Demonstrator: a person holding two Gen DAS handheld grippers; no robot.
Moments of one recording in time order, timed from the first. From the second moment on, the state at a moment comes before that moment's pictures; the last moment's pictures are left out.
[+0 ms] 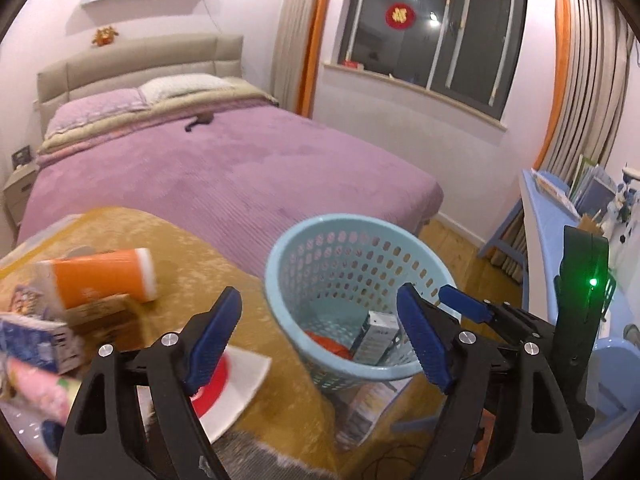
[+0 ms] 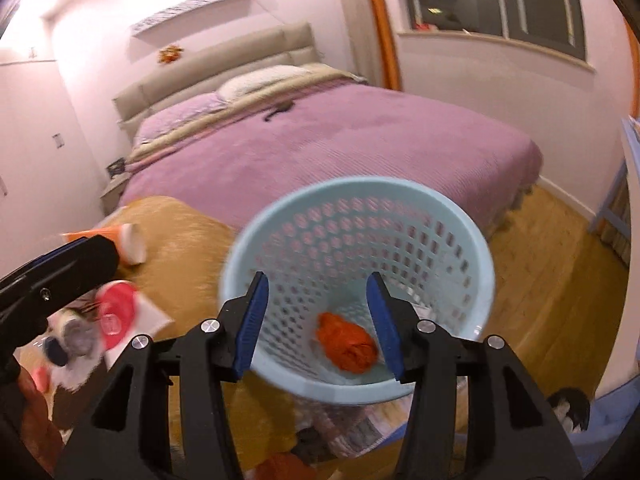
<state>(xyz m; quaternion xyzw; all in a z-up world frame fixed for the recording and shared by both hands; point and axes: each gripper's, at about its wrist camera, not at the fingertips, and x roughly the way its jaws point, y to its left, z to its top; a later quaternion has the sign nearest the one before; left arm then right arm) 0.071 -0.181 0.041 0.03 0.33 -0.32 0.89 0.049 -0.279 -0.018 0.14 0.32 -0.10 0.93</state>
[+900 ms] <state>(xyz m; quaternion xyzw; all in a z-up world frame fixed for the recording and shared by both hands) 0.008 0.131 -0.005 -0.09 0.38 -0.03 0.92 0.060 -0.087 -0.004 0.02 0.30 0.11 0.95</state>
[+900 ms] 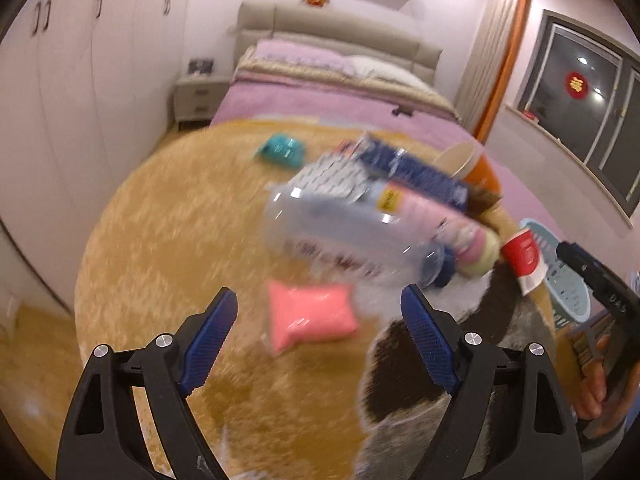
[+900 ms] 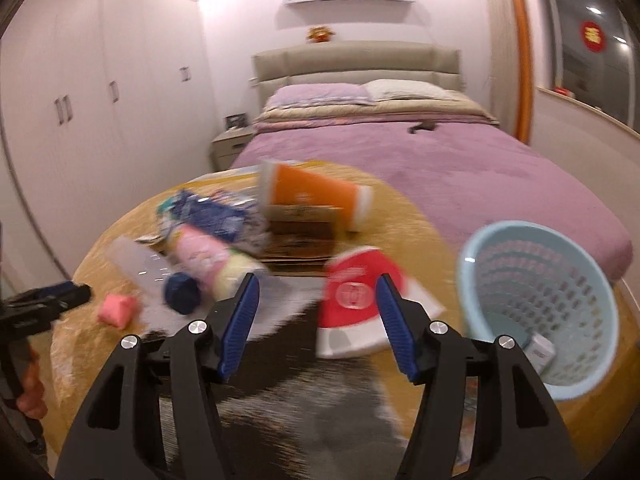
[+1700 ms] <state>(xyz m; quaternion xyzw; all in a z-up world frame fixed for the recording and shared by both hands) 0.021 0.148 -0.050 -0.09 0.41 -0.03 0.91 0.130 0.057 -0.027 0.00 0.39 0.29 0.88</state>
